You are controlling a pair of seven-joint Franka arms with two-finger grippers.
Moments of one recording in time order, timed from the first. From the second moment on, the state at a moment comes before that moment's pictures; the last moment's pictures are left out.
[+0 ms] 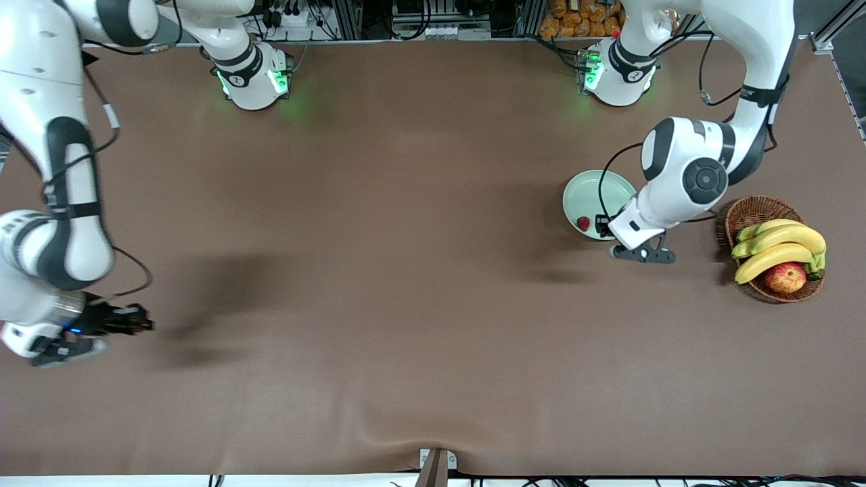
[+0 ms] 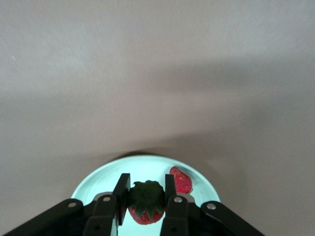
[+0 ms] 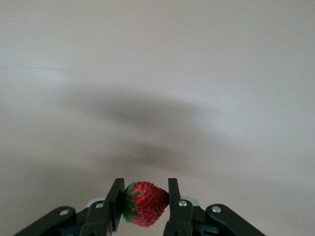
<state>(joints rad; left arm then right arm) -0.23 0.20 0.01 -2.30 -0.09 2.39 -0.04 0.04 0.66 -0.20 -1.48 0.32 2.15 -0.60</state>
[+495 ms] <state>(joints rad) -0.23 0.20 0.00 -2.41 -0.09 2.47 -0.04 0.35 0.66 -0.19 -1.47 0.32 2.23 -0.39</state>
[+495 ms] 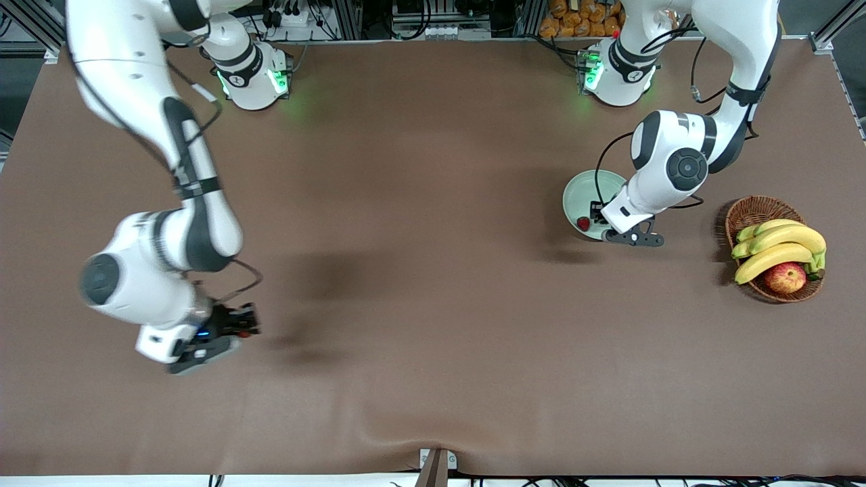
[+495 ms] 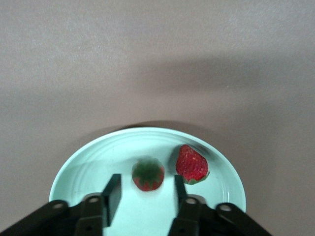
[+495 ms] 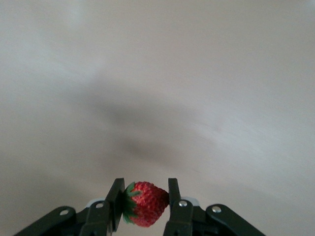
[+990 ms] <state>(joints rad) -0.23 0.19 0.00 -2.37 -0.09 2.48 -0.04 0.63 0.68 -0.19 -1.48 0.32 2.39 -0.08</state>
